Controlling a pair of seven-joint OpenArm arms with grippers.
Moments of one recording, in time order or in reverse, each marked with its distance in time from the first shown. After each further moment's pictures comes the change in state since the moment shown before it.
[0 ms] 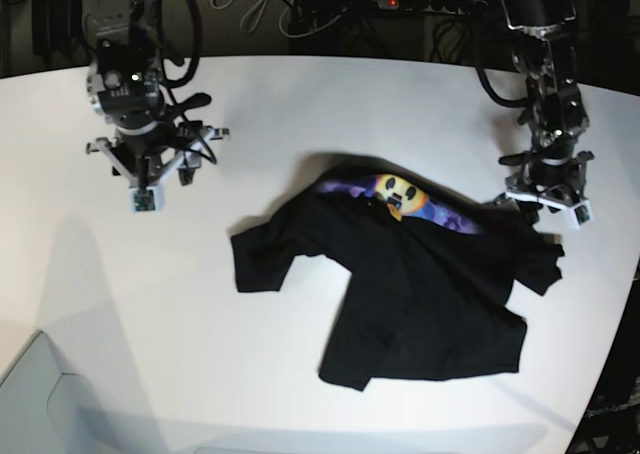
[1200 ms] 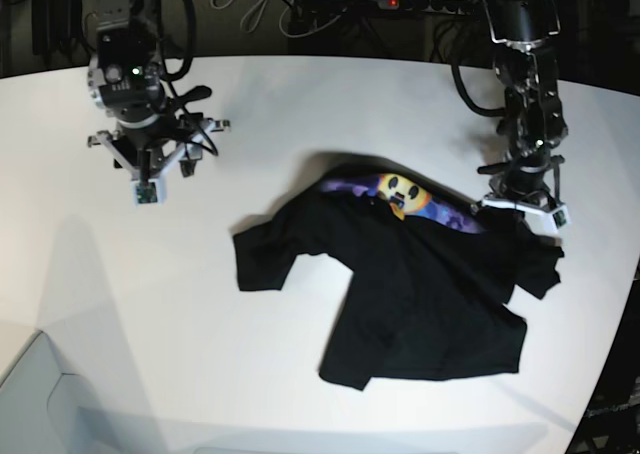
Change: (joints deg) left arm -3.2 1.4 2.0 -6.1 -4.7 -0.2 -1.1; right arm -1.4 -0.1 -0.7 0.0 0.1 0.0 0.2
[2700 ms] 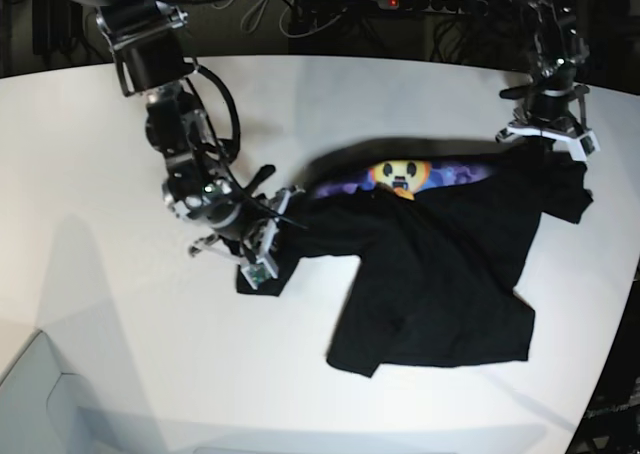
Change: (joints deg) left arm 21.7 0.5 -6.0 20.5 -4.8 -0.3 1.5; right arm 28.3 -0.8 -12.5 -39.0 0.0 16.5 18.5
